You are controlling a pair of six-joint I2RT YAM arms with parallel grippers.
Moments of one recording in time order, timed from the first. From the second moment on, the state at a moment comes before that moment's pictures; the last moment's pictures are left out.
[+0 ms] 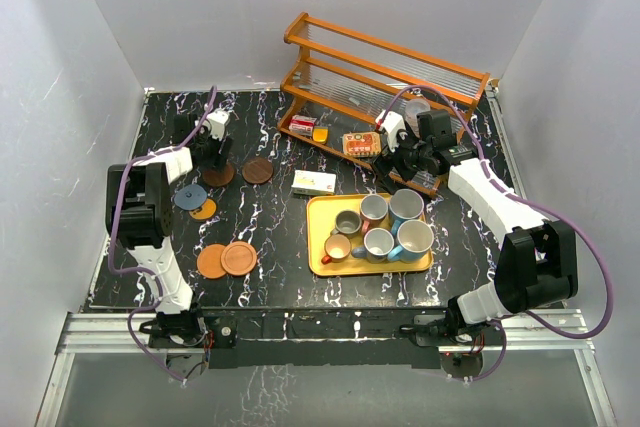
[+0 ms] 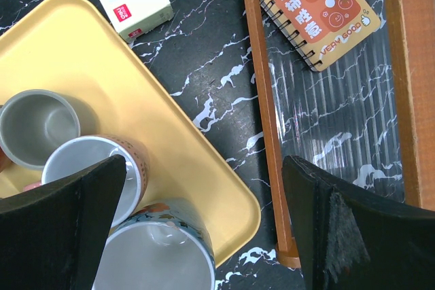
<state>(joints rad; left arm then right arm) 0.03 1.93 1.18 -0.08 0.18 0.43 0.23 1.45 1.10 -0.45 -0.45 -0.52</state>
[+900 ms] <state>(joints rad) 0.08 1.65 1.05 -0.49 0.20 0.53 0.23 1.45 1.10 -0.45 -0.47 -0.52</state>
